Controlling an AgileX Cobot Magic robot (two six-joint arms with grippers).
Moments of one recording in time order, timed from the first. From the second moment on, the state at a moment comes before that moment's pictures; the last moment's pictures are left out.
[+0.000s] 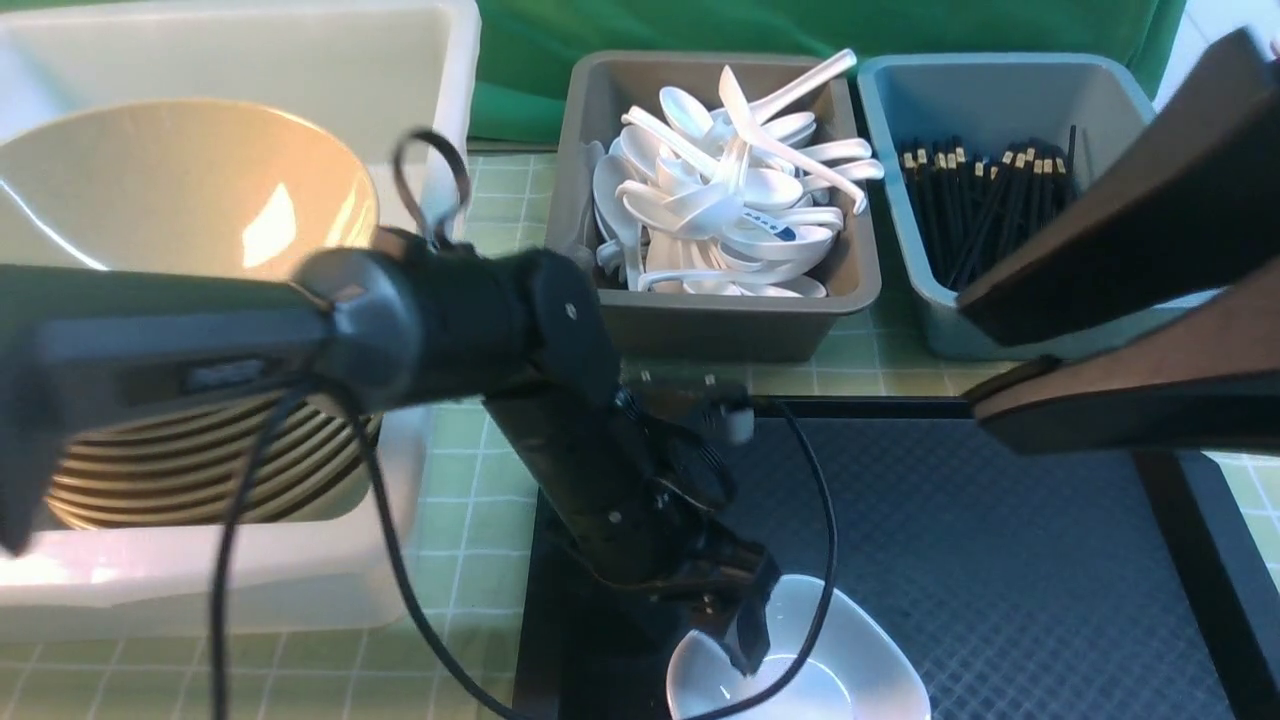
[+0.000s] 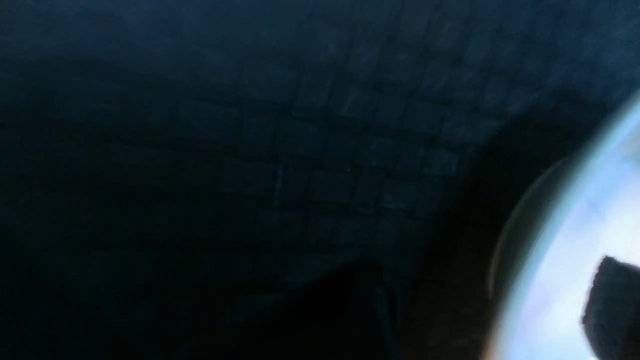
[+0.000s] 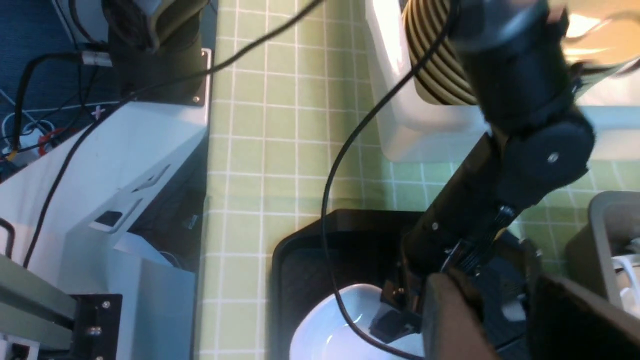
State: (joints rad) right arm 0.71 1.14 -1.55 0.38 1.17 -0.73; left arm -0.60 1.92 -1.19 -0.60 0.93 0.36
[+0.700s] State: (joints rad) right arm 0.71 1.14 -1.55 0.39 1.14 -0.76; left arm -0.26 1.46 -1.21 -0.69 1.15 0.41
